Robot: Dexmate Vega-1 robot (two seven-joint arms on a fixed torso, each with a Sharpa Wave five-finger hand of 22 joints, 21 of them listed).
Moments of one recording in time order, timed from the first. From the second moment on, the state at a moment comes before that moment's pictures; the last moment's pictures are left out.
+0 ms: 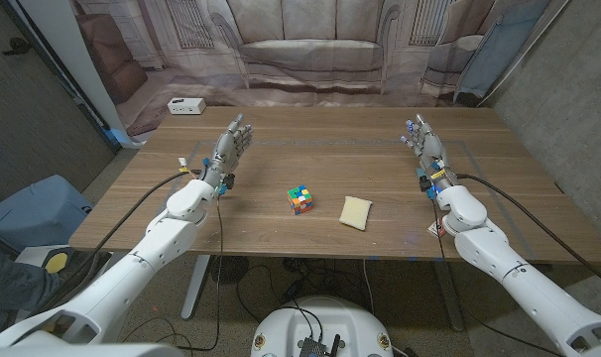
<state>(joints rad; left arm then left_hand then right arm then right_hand) 0.92 0.60 0.35 -1.47 -0.62 -0.27 0.00 0.13 -0.02 0.33 -0.01 0.19 0.07 0.12 0.20 0.17 0.10 0.11 0.24 0.20 0.01 0.10 0.20 0.18 -0.08 0.07 0.33 0.17 -0.99 -0.58 -0.31 -1.46 0.53 0.40 -0.12 0.13 0.03 0.22 -0.12 0.19 0.19 0.07 0.21 0.19 0.09 0.13 0.22 0.19 0.00 0.08 0.22 0.20 0.25 0.00 0.21 0.17</state>
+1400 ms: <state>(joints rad) 0.98 0.67 0.31 -1.57 -0.57 -0.27 0.04 0.13 -0.02 0.33 -0.02 0.19 0.11 0.12 0.20 0.17 0.14 0.09 0.25 0.20 0.06 0.10 0.21 0.17 -0.06 0.07 0.31 0.17 -1.13 -0.70 -0.23 -1.61 0.24 0.31 -0.38 0.13 0.03 0.21 -0.12 0.19 0.29 -0.05 0.21 0.19 0.04 0.09 0.19 0.20 -0.16 0.12 0.18 0.21 0.01 0.12 0.18 0.17</state>
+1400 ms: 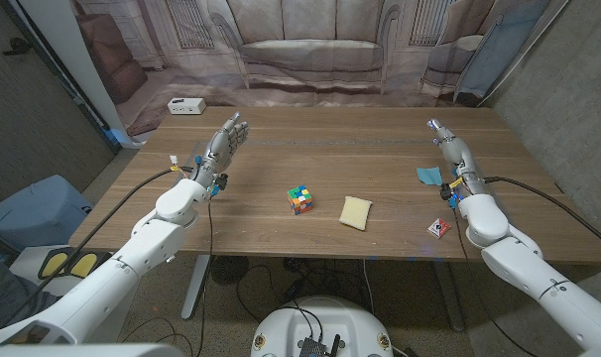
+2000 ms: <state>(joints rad) 0.99 0.67 0.32 -1.58 -0.55 -0.28 0.06 0.13 -0.02 0.33 -0.03 0.19 0.12 0.12 0.20 0.17 0.15 0.10 0.25 0.20 0.06 0.10 0.21 0.17 -0.06 0.07 0.30 0.17 -1.19 -0.77 -0.21 -1.70 0.06 0.14 -0.50 0.13 0.03 0.21 -0.12 0.19 0.22 -0.04 0.18 0.19 -0.05 0.08 0.18 0.20 -0.17 0.07 0.18 0.21 -0.15 0.09 0.17 0.17</state>
